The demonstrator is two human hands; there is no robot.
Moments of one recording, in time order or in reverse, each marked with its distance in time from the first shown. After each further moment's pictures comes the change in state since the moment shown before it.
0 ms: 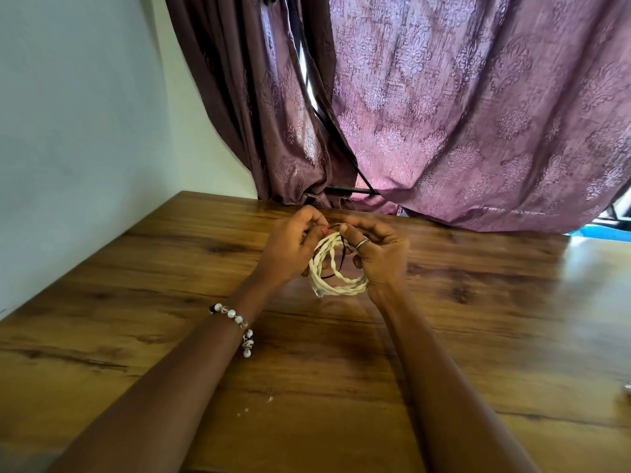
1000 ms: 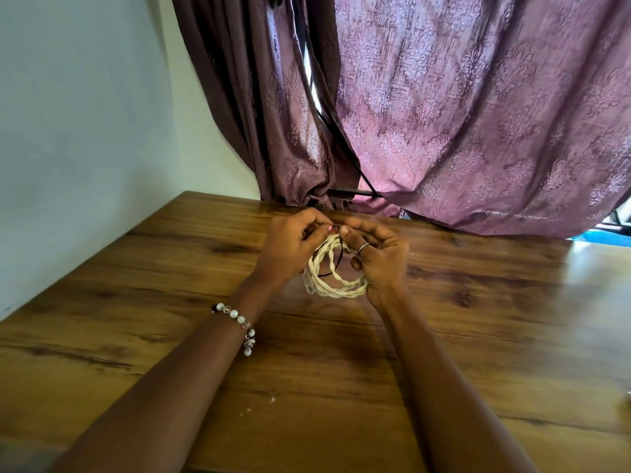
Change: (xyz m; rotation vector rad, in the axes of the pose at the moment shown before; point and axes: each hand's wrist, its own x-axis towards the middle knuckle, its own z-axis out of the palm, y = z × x) left_hand 0.002 0.006 -0.006 0.054 0.109 0.060; right_hand -0.001 0.002 0.003 0.074 -0.032 0.059
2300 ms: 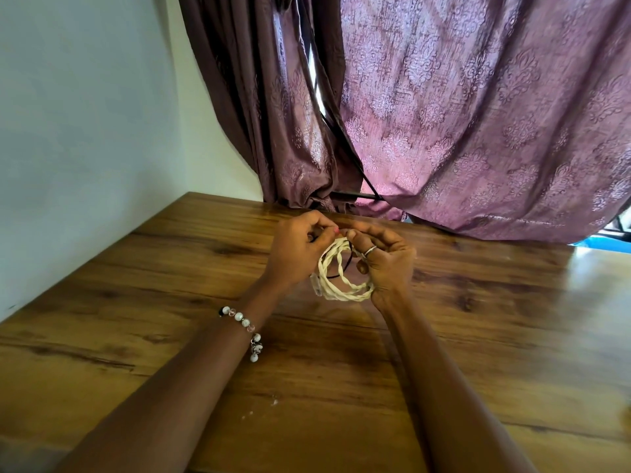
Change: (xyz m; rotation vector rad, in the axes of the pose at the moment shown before) left_hand -0.001 0.009 0.005 -0.095 0.012 -0.144; right_hand 0.004 0.005 -0.005 -0.012 0.024 -0.060
